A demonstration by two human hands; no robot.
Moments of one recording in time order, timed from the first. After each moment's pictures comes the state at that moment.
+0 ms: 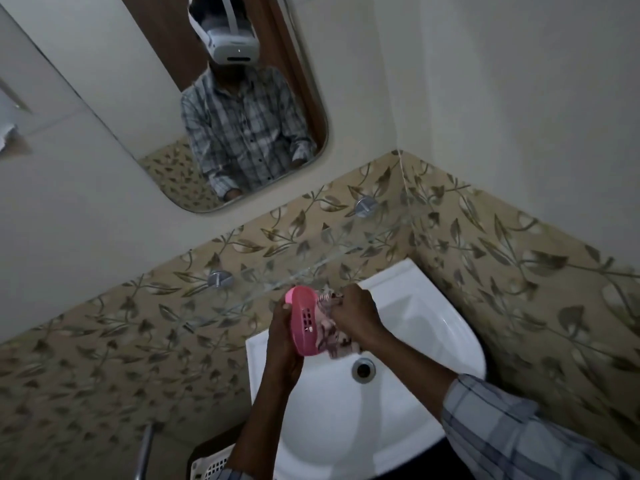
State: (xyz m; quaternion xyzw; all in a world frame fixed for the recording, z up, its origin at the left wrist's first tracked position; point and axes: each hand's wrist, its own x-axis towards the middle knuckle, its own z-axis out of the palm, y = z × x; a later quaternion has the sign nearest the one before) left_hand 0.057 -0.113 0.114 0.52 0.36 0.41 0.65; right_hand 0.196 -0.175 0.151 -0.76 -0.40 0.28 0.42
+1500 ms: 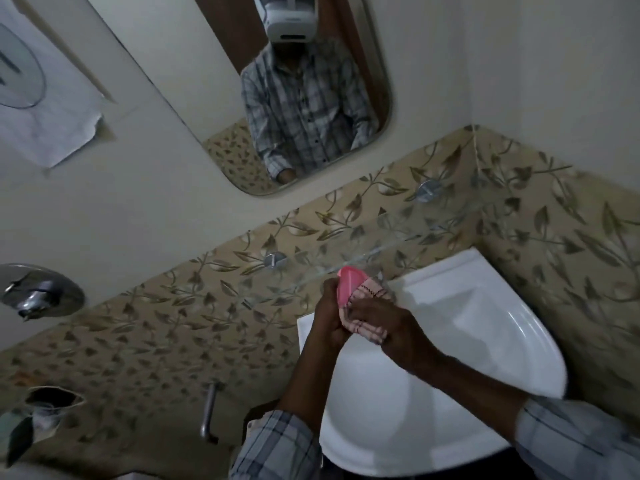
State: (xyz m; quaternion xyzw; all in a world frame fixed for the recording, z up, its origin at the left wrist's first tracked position) left_hand 0.068 -0.081 0.140 0.34 0.46 0.29 0.77; right_hand 0.174 -0.185 0.104 -0.48 -0.69 0.10 0.54
